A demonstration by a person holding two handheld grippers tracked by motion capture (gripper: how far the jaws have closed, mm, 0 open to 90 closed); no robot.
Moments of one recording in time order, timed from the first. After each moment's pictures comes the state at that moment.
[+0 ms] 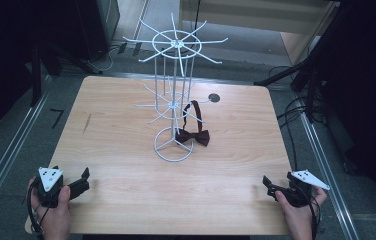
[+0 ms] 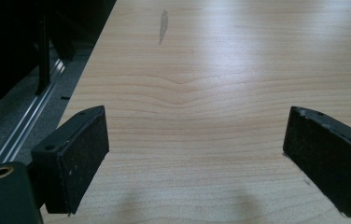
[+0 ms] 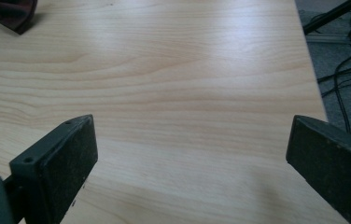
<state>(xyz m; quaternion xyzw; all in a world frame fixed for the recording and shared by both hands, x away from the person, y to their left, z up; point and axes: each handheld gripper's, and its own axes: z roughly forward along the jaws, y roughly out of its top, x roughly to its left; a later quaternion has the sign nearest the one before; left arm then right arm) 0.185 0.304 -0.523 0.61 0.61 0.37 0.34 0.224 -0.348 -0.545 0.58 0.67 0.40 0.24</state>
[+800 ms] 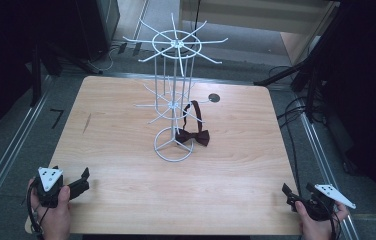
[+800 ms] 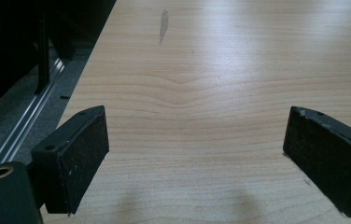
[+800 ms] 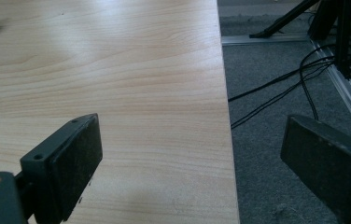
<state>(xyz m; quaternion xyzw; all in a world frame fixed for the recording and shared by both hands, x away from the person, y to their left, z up) 0.185 0.305 -0.523 0.61 0.61 0.37 0.34 0.191 -0.396 -0.552 0.61 0.62 0.41 0.27</state>
